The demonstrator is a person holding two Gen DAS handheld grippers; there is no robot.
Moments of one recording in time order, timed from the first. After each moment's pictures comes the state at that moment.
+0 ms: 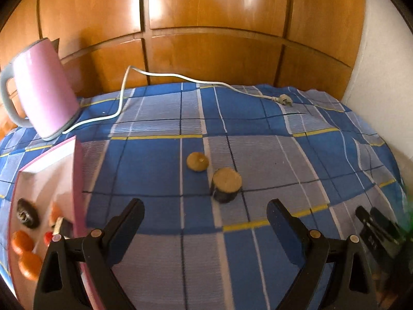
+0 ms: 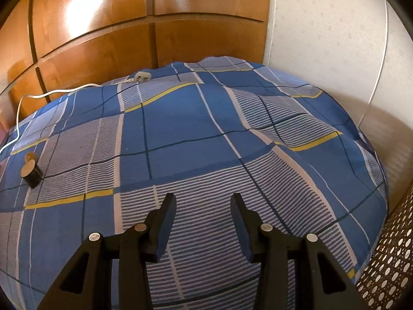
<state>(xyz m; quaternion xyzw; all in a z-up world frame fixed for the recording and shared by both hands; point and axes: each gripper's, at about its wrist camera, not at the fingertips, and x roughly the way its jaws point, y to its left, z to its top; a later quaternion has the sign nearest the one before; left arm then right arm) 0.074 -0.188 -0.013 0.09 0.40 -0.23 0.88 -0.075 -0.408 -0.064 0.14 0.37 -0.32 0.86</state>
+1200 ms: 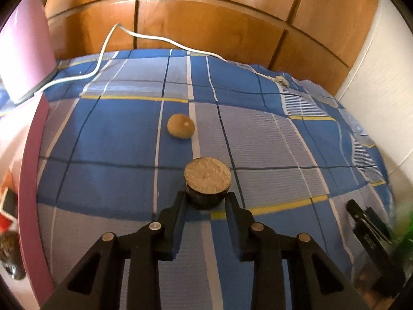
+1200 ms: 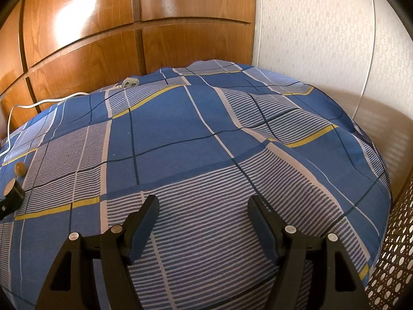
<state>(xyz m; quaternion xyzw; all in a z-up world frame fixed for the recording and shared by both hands) 0.084 -0.181 -0.060 0.02 0.46 -0.28 0.84 -0.075 -0.412 -0.075 0.15 0.35 -0.35 0.86</state>
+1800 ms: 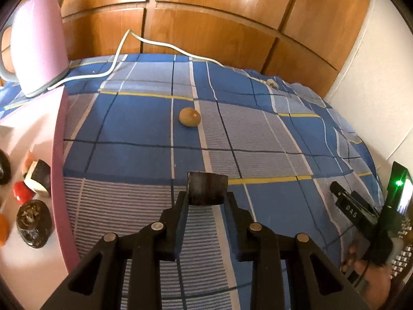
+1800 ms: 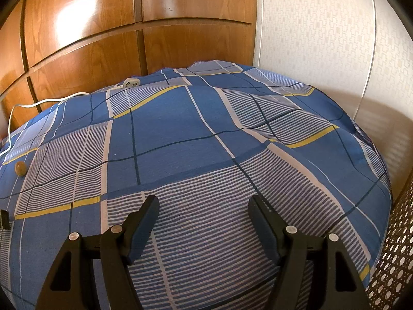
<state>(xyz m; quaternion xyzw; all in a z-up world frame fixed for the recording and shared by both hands) 0.053 -0.144 -0.043 0.02 0.45 -0.29 0.84 -0.075 -0.411 -0.075 0.15 0.35 -0.35 0.86</state>
